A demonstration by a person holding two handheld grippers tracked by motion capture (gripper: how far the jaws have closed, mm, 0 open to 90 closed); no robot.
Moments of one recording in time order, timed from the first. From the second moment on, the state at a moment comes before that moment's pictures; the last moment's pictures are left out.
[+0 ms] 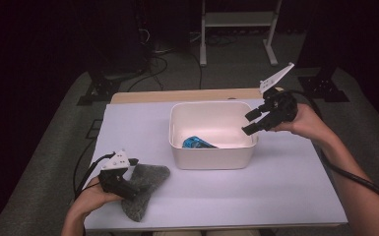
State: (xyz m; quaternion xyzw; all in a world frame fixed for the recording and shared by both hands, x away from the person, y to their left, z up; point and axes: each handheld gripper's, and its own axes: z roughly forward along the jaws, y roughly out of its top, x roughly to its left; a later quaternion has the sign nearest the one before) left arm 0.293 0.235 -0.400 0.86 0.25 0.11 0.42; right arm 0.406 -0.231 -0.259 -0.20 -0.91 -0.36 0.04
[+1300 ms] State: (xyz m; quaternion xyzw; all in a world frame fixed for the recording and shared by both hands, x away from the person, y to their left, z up) left arm 0.292 0.242 -0.403 0.86 0.26 0.12 0.42; right arm 0.377 -0.315 -0.314 -0.27 -0.88 -0.39 0.04
